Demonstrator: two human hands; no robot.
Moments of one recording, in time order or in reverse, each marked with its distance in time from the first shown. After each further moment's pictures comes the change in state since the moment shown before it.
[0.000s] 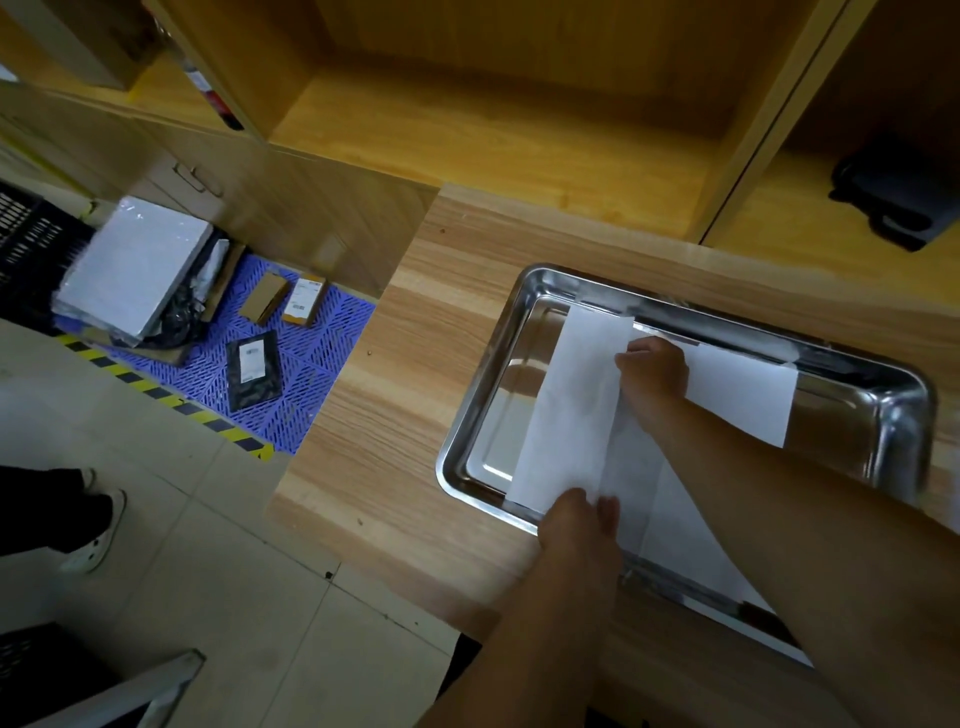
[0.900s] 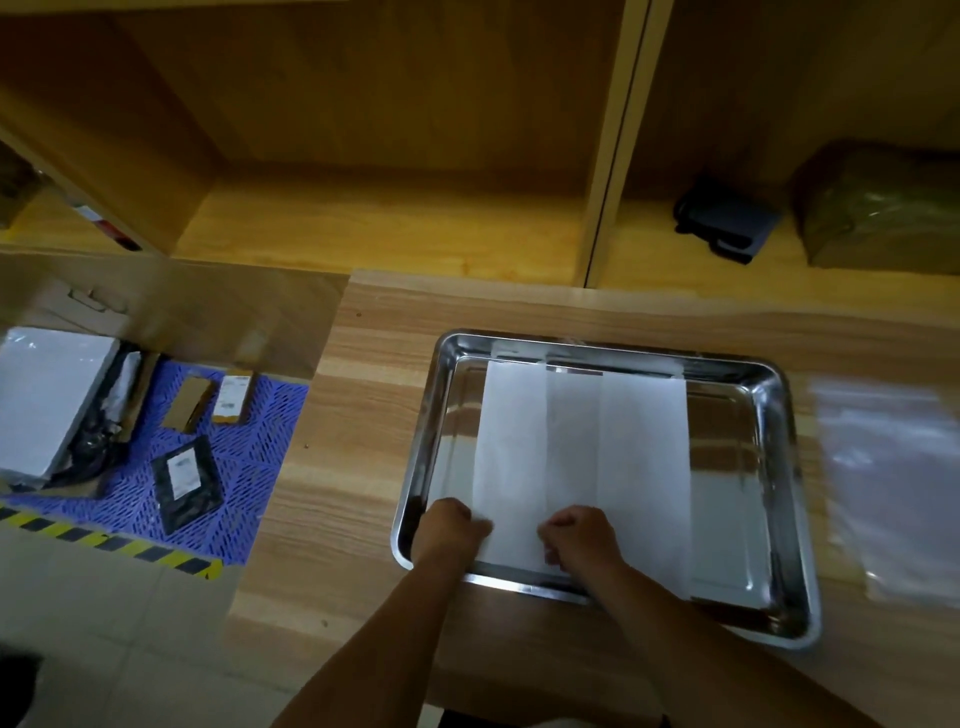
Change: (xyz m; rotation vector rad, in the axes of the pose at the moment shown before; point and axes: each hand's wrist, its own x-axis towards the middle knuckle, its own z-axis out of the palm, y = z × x) left_hand 0.049 0.091 -0.033 1.566 0.062 0.685; right_hand -0.118 0.079 -0.024 -0.038 -0.331 0.258
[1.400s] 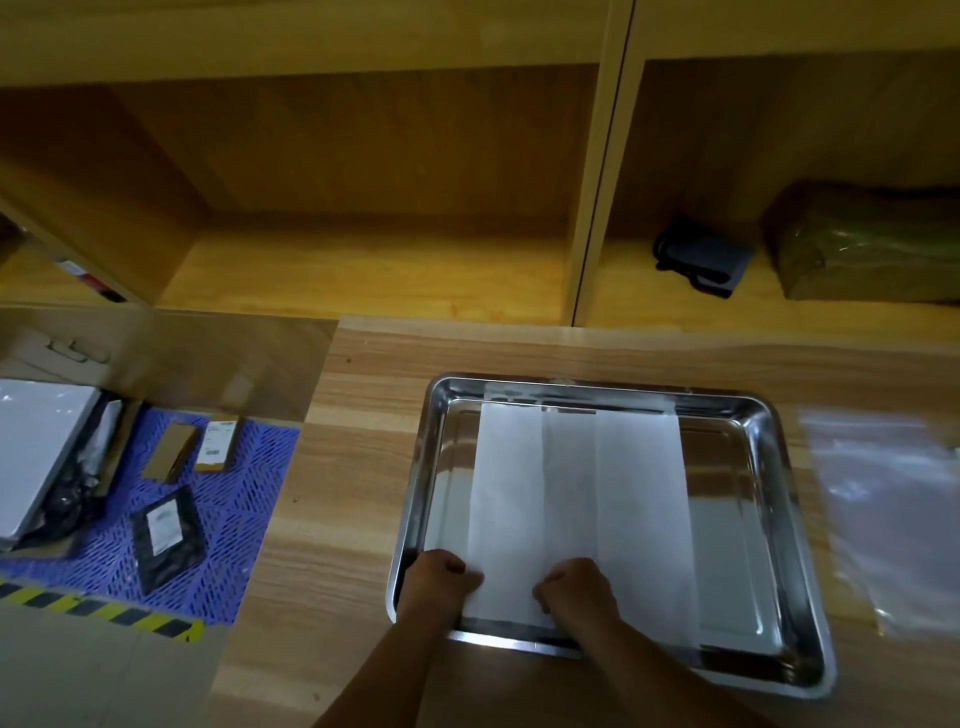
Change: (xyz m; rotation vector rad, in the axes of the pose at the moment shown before) left_hand 0.019 -0.018 -0.004 -0.001 -0.021 0.054; right_hand 0.000 -0.006 0.013 -0.238 0.002 0.109
